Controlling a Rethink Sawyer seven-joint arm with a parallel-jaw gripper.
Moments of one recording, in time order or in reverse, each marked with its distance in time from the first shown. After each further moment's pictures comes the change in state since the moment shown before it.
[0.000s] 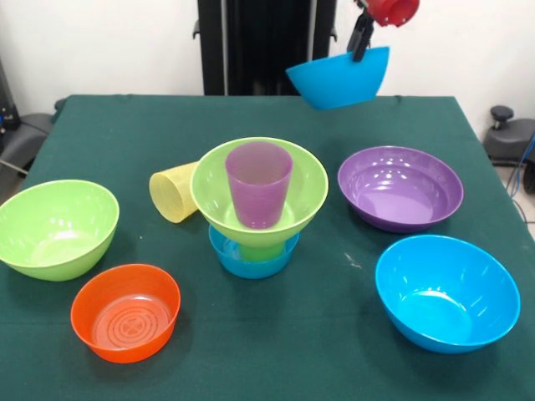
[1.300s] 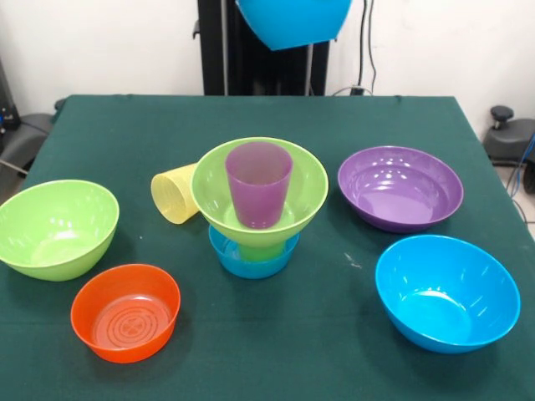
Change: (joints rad) arm -0.108 -0.107 0.014 -0.247 -0.258 0.385 -0.027
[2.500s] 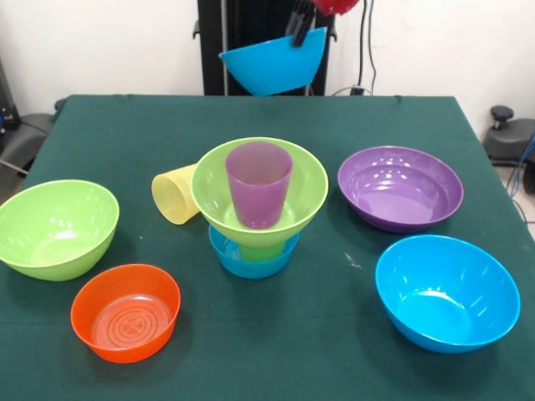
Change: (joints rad) arm -0.118 0.039 0.138 0.152 -0.116 -0.230 0.000
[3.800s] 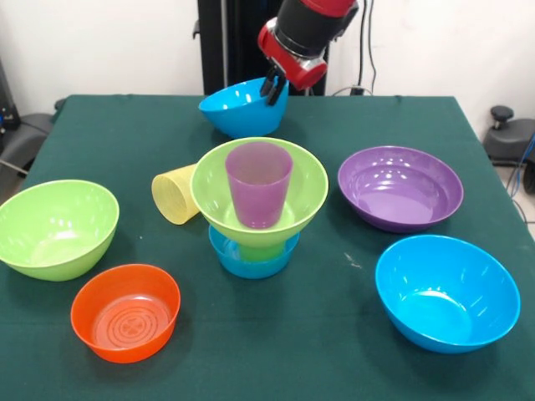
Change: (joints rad) arm -0.054 0.248 0.057 0.064 -0.166 -0.233 0.000
